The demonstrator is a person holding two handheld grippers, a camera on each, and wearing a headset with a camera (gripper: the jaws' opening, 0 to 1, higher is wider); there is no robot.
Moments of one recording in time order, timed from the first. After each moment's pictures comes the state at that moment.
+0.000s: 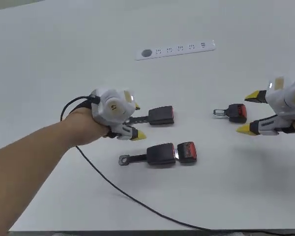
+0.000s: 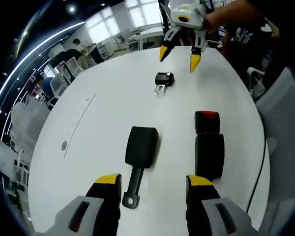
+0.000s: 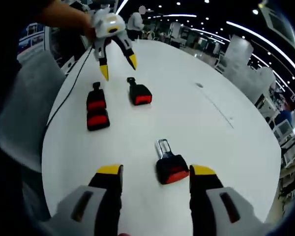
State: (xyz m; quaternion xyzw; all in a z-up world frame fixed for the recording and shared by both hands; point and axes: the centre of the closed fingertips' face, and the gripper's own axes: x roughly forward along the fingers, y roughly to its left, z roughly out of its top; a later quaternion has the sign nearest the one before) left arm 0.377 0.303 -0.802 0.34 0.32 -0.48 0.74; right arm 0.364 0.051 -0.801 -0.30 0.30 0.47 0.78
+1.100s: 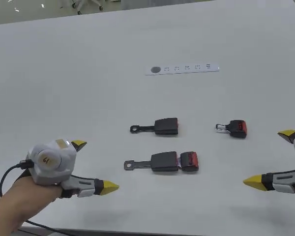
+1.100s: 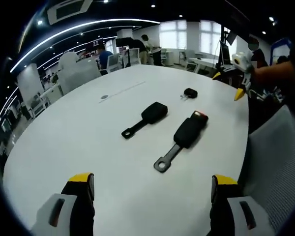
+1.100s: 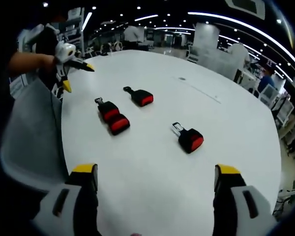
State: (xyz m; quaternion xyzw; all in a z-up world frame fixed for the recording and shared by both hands) left arm 0.278 0.401 -0.782 0.15 0.34 -0.33 0.87; right arm 0.290 0.036 -0.784 -0.19 0.33 0.38 0.84
